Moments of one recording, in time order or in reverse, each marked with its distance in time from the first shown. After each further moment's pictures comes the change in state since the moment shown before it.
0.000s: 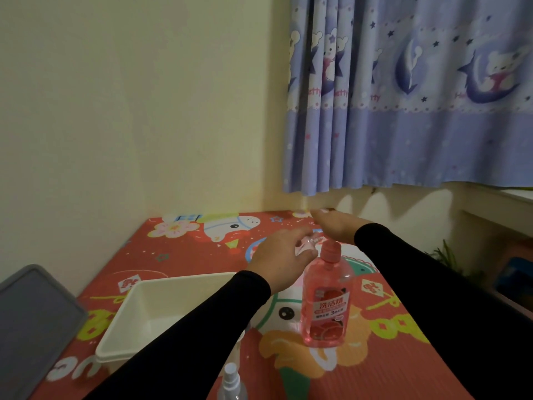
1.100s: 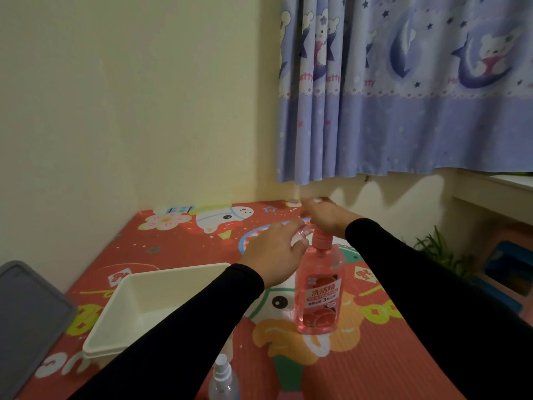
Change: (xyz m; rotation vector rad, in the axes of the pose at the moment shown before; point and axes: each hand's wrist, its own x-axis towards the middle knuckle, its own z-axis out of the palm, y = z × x) left_hand 0.004 -0.002 0.011 0.150 -0.080 -0.029; right_hand -0.002 0.004 0.007 0.187 -0.029 -0.054
